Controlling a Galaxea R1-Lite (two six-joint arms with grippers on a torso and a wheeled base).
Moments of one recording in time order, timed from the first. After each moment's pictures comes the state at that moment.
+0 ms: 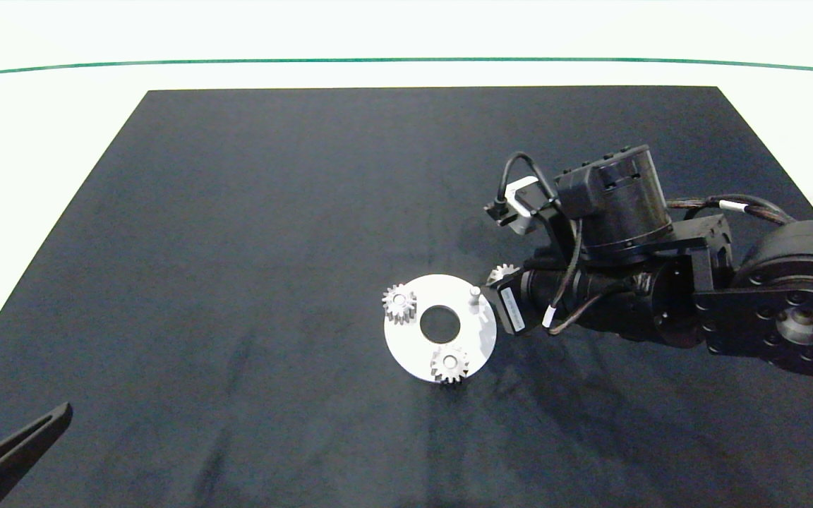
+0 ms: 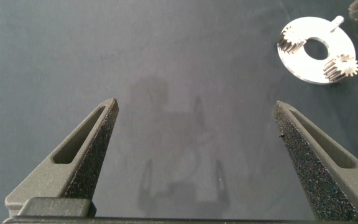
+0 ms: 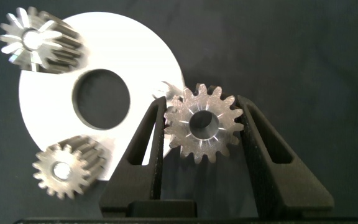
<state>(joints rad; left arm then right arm) -0.61 0.60 -0.51 0.00 0.36 0.07 0.71 1.78 -1.26 0.03 -0.32 -0.05</state>
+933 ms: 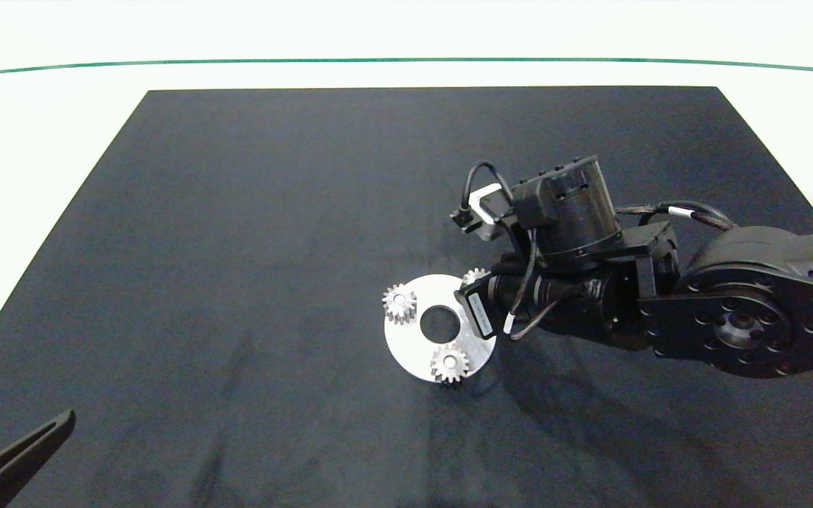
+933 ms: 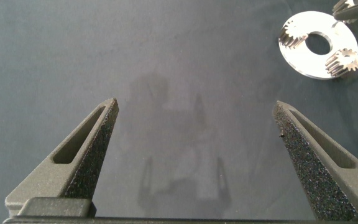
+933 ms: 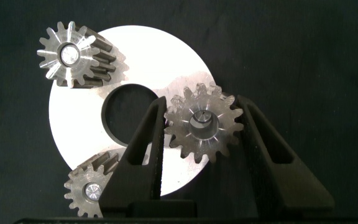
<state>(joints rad) -0.61 0.60 -0.50 0.01 0.36 0.07 0.75 1.85 -1.32 0.02 -0.32 -0.04</state>
